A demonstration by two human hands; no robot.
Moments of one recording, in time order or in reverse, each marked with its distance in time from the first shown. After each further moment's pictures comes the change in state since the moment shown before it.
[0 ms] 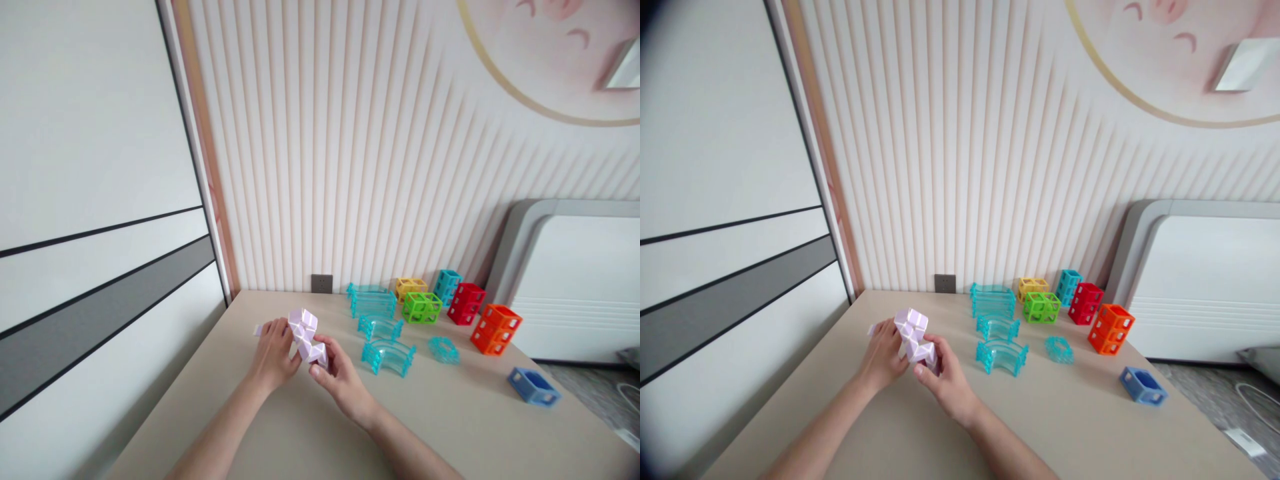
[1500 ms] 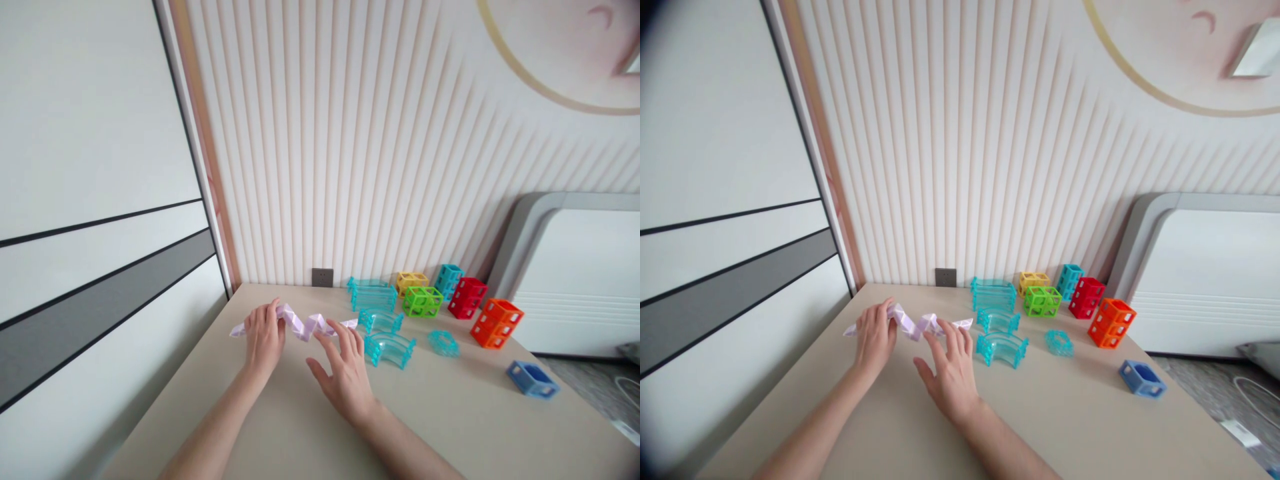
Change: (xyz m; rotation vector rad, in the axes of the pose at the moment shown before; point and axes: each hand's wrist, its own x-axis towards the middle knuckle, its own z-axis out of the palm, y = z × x) left_hand 0.001 -0.010 0.002 0.161 0.145 -0.287; right_hand -0.011 -0.005 0.000 -1.340 0.250 -0.561
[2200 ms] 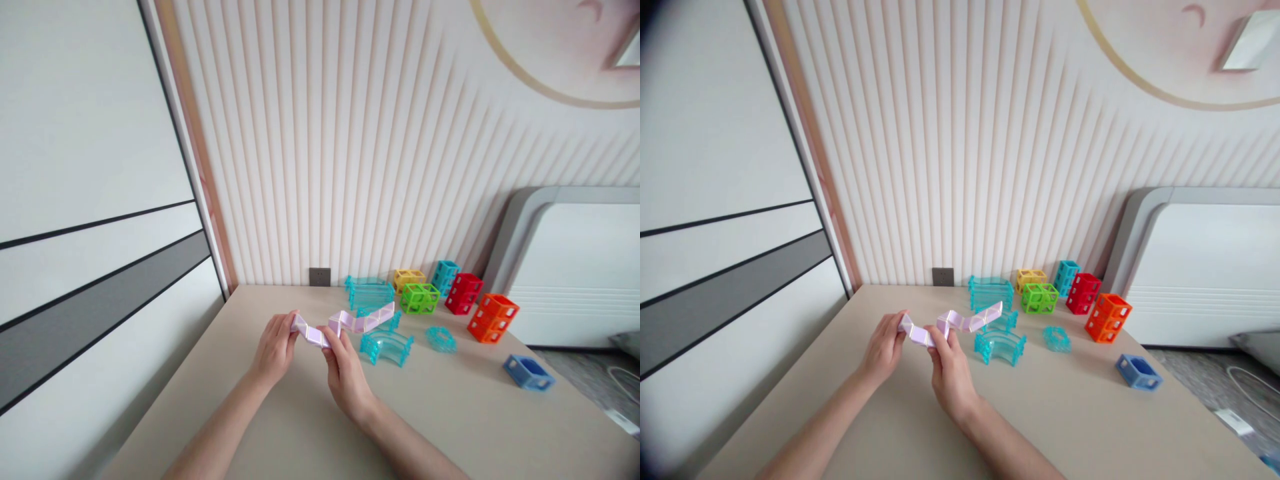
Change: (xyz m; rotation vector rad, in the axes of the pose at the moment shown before) left_hand -0.007 0.010 0.004 -0.435 -0.032 0.252; right_hand 0.002 0.003 0.002 0.426 -0.070 0.227
